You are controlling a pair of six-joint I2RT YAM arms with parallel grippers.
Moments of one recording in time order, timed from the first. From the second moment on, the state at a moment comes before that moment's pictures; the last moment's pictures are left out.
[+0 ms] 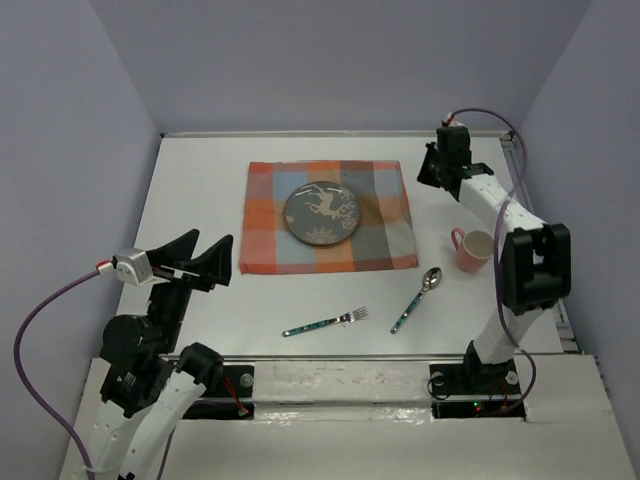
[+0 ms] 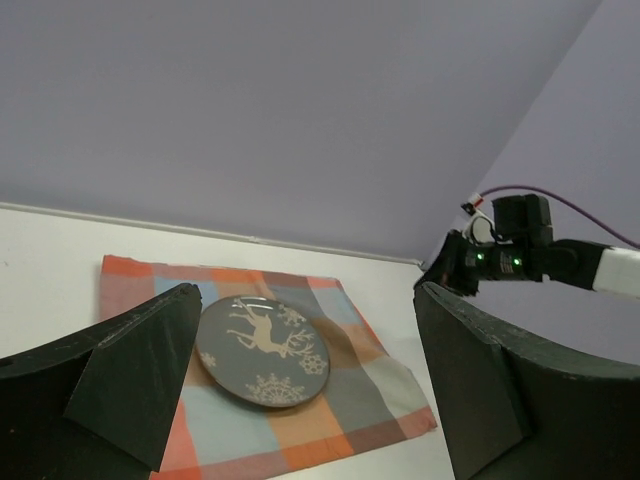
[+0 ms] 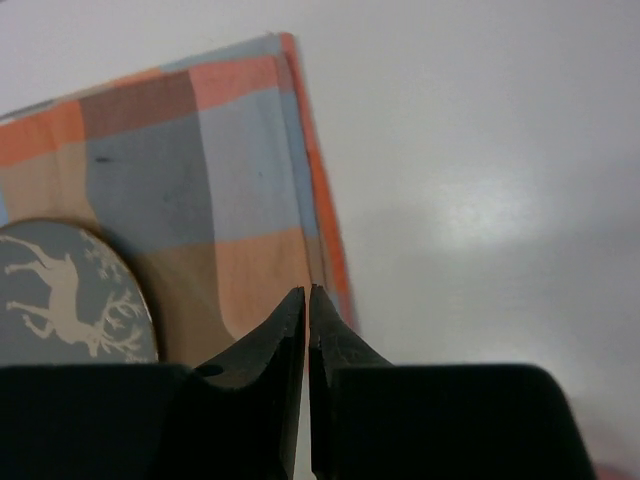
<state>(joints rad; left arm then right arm) -0.50 0.12 0.62 -0.15 -0.21 -0.38 0.17 1.69 1.34 -0.30 0.12 0.39</state>
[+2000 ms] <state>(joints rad) -0.48 0.26 0.62 -0.16 -0.21 -0.37 0.19 2.49 2.09 -0.31 0.16 0.28</state>
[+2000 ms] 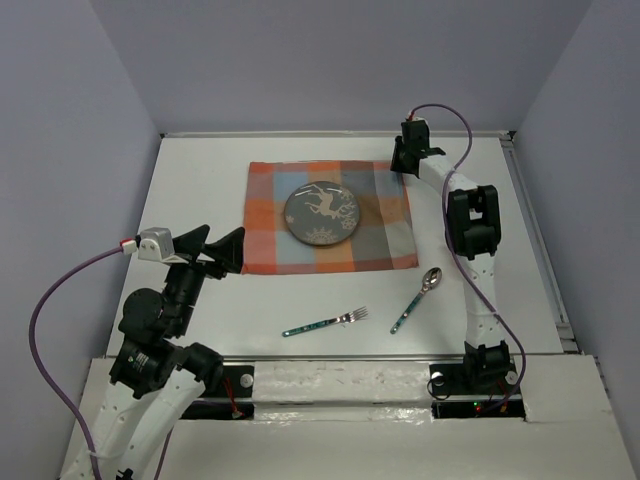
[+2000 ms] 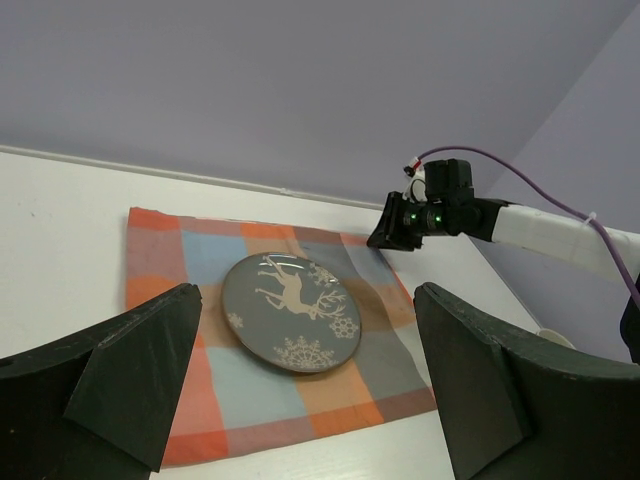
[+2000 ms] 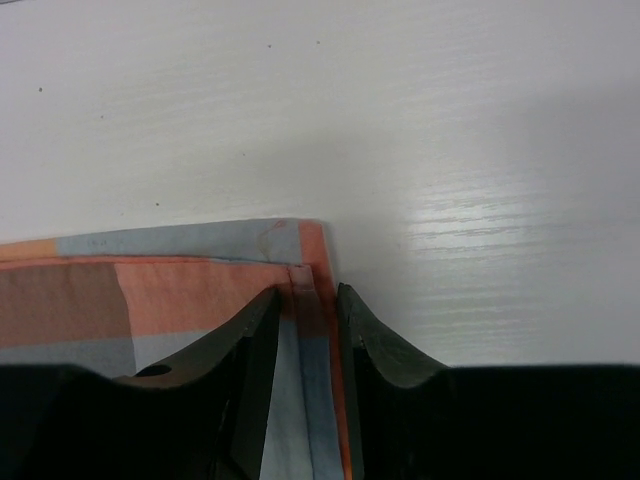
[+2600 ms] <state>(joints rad) -0.48 0.26 0.62 -0.16 -0.21 -0.37 0.19 2.52 2.16 -0.33 0.18 0.25</state>
